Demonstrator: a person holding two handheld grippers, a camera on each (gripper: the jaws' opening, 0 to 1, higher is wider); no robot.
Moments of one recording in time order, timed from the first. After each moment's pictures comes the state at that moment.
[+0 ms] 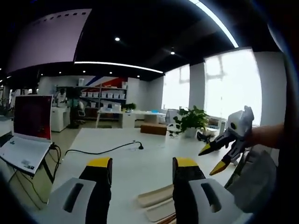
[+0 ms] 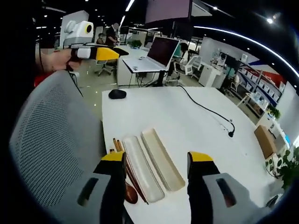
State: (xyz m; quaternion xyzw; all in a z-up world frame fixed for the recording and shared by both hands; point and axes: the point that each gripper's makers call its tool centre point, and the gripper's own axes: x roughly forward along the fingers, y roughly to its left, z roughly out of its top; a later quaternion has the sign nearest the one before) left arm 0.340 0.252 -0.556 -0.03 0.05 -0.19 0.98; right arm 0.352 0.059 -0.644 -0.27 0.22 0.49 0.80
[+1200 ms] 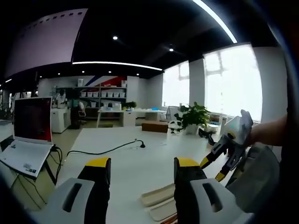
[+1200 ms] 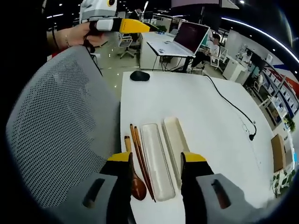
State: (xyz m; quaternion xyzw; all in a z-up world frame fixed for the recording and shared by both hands) left arm 0.346 0.254 -0.559 -0.01 0.06 -0.19 0.98; right arm 0.330 0.082 -0.688 -0.33 0.27 0.56 0.71
